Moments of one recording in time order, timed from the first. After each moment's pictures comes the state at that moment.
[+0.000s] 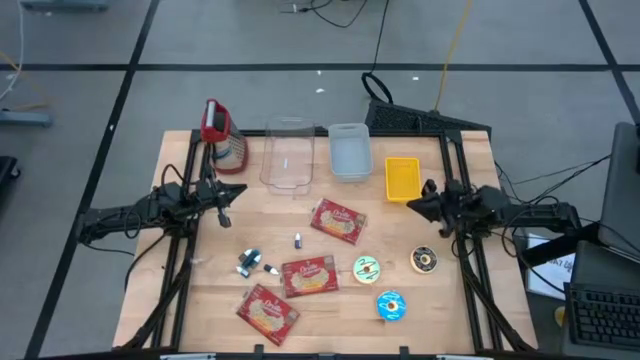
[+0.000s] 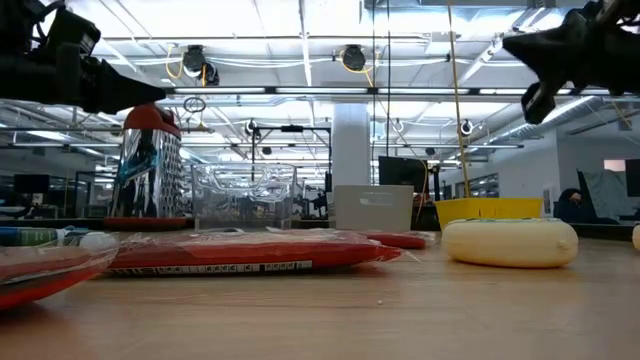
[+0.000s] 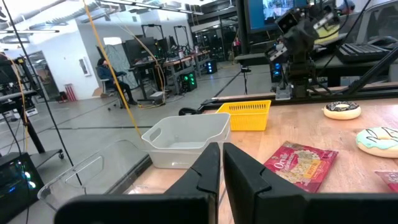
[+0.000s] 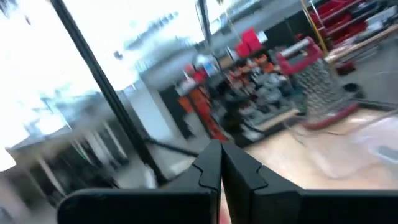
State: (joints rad) left arm 0.12 0.01 0.05 0.01 -0.21 0.20; right arm 0.00 0.02 0.01 0.28 0.00 0.55
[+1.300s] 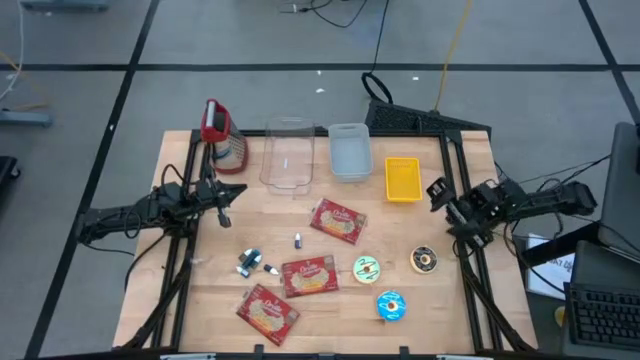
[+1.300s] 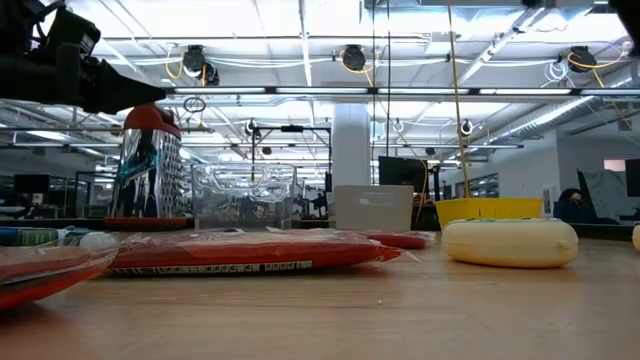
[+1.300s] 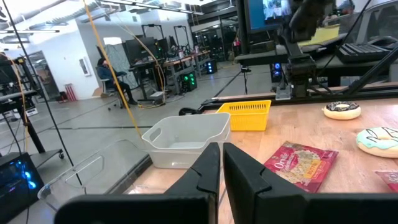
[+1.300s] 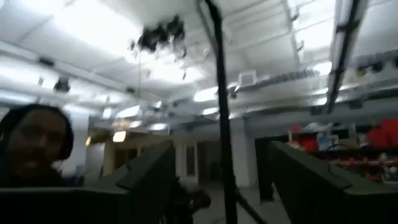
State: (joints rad) left arm 0.12 0.01 0.05 0.01 -0.21 0.20; right arm 0.16 0.43 0.22 0.81 -0.31 0.25
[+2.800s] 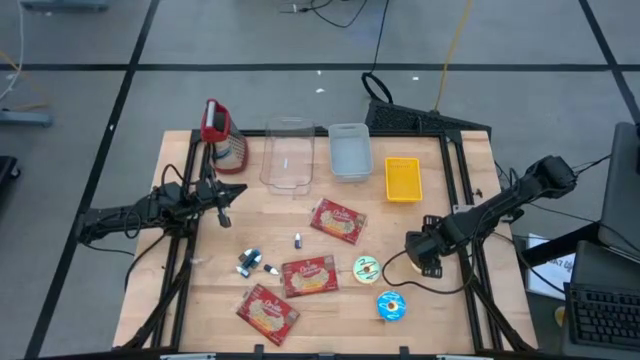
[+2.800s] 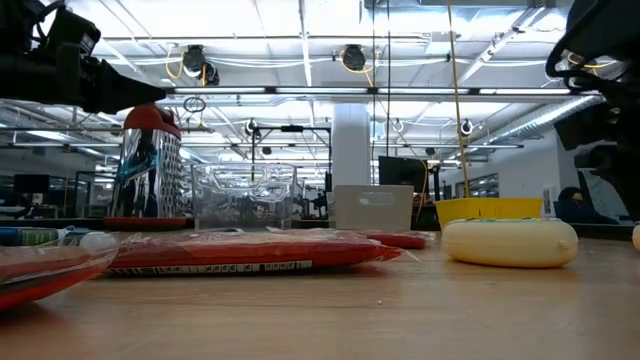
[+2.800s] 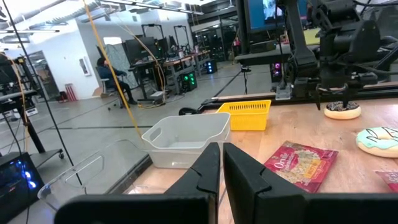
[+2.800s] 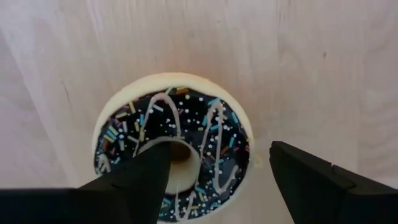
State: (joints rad) left arm 0.12 0.01 0.05 0.01 -0.21 0.20; right arm 0.45 1.23 0.57 -0.88 -0.01 0.62
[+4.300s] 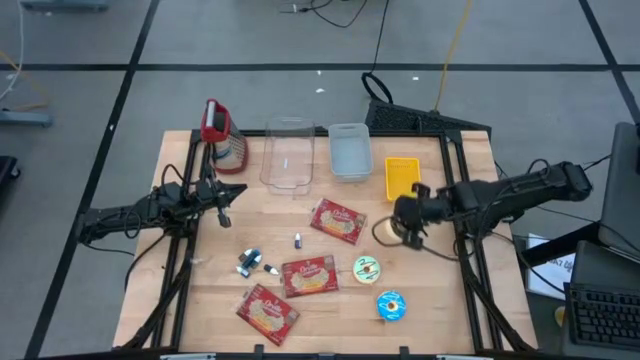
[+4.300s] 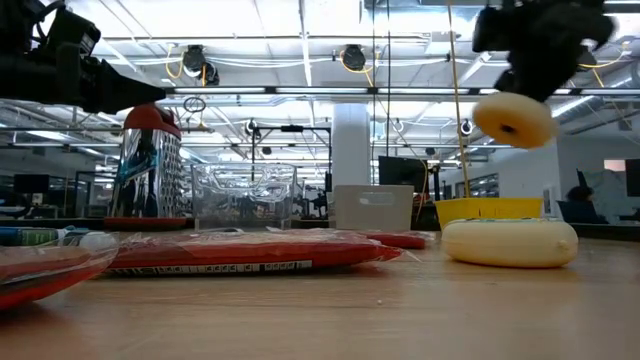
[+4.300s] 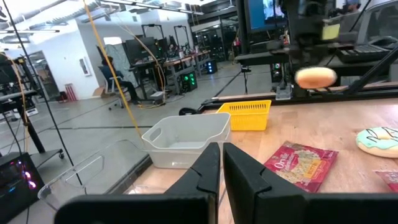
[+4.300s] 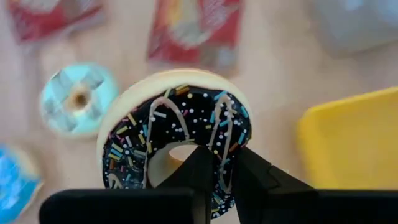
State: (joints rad) left arm 0.12 0.01 0.05 0.01 -0.21 0.20; right arm 0.13 1.06 0.85 -0.87 0.18 0.35
